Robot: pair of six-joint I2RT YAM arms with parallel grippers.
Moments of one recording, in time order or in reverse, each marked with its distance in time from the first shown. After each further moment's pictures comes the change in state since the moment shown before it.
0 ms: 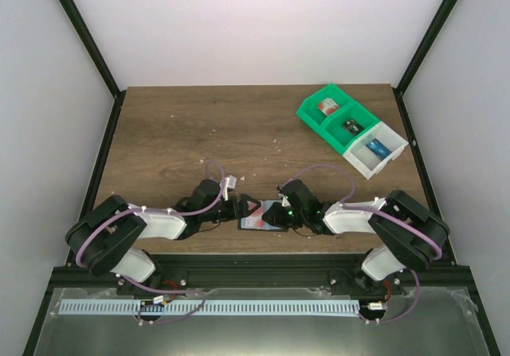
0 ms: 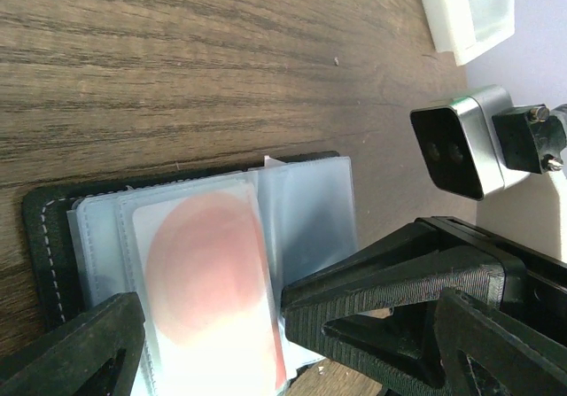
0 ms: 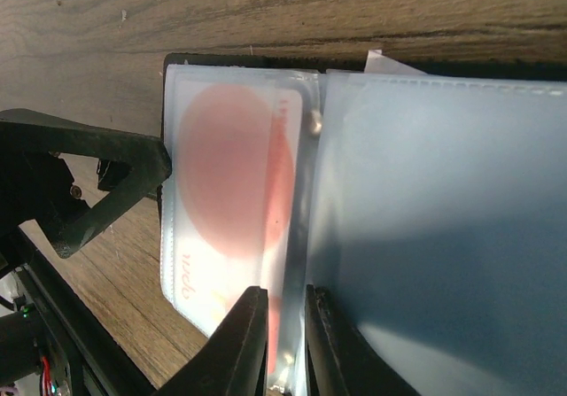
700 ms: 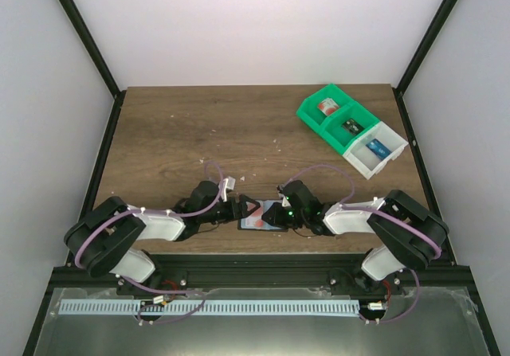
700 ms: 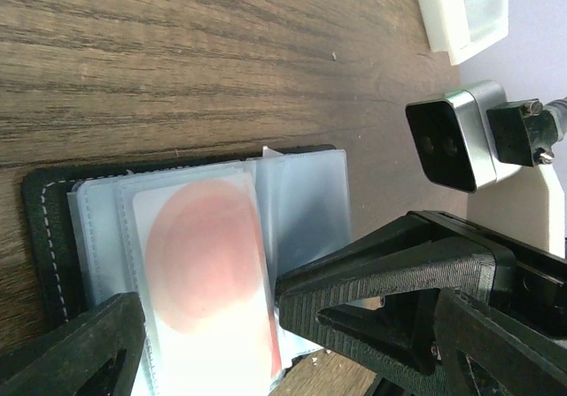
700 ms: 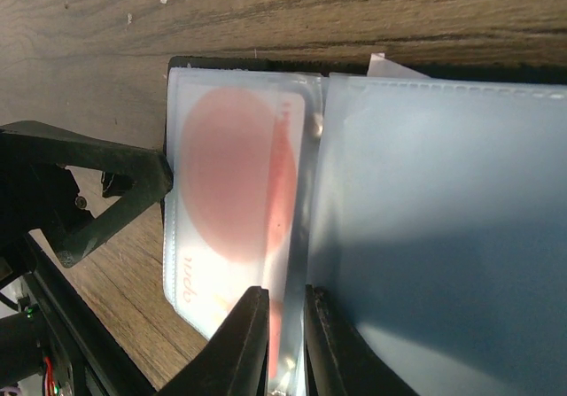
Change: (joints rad) left arm 0.000 -0.017 -0.021 0.011 0.006 -0.023; right arm 0.000 0.007 -0.013 0.037 -0.001 0.003
